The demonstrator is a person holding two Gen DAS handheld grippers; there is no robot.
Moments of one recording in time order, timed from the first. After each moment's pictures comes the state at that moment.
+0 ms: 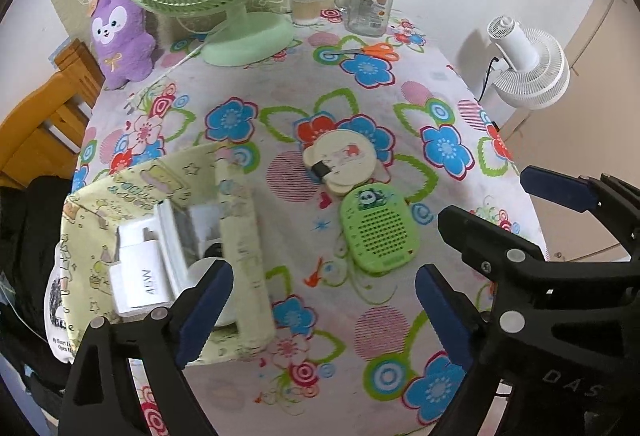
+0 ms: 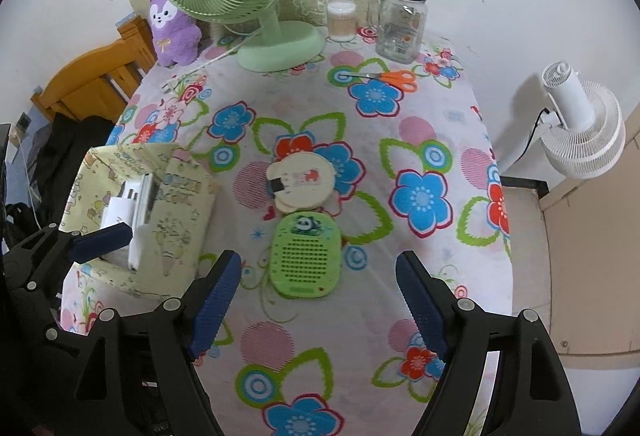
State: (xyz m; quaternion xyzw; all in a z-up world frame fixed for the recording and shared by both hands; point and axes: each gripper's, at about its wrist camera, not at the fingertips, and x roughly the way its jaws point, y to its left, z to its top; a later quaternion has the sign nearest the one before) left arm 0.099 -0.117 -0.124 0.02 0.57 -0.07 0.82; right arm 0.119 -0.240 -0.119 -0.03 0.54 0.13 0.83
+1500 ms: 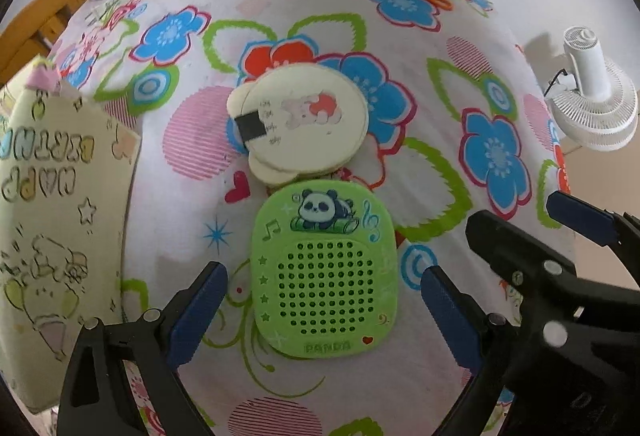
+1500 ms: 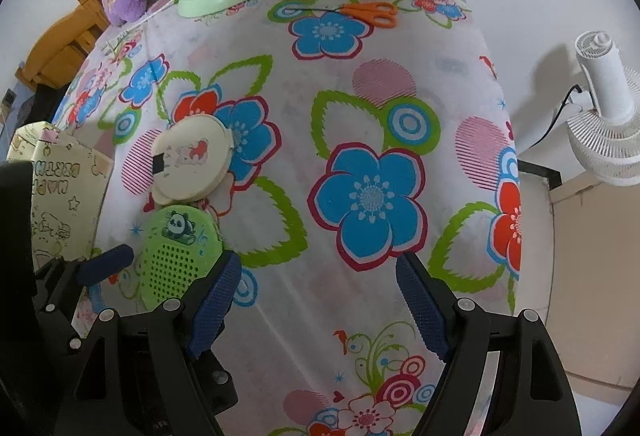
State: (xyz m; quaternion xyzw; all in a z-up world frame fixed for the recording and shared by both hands) left arm 0.152 -0.174 -0.238 -0.08 0.63 0.02 0.77; right arm 0.200 -0.298 -0.224 -0.05 0.60 0.15 0.79
